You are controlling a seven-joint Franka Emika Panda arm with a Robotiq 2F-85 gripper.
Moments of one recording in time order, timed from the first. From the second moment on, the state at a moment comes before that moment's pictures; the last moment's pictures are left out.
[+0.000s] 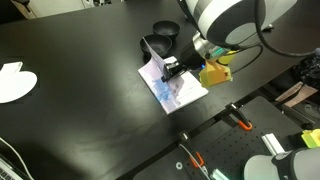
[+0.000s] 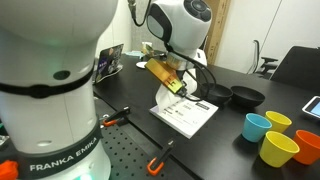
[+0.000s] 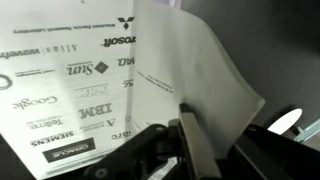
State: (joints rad) arm 0.10 0.01 0.11 -2.74 1.82 2.78 -1.61
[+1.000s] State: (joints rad) arm 0.22 0.14 0.23 -2.75 2.25 2.79 -2.03
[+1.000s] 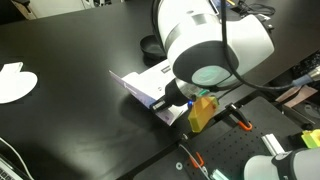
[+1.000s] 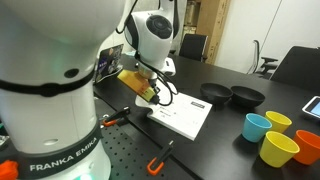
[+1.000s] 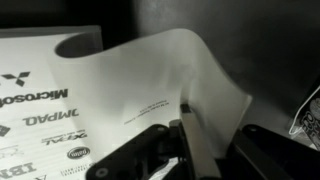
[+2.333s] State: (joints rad) arm 0.25 0.26 0.33 -2.75 2.35 2.91 -1.97
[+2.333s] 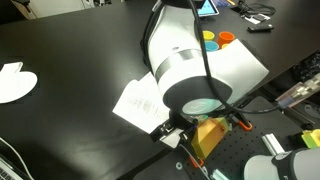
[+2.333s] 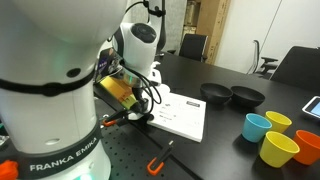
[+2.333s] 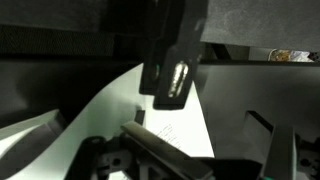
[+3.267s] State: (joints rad) arm 0.25 0.10 0.37 -2.71 2.40 3.18 -1.79
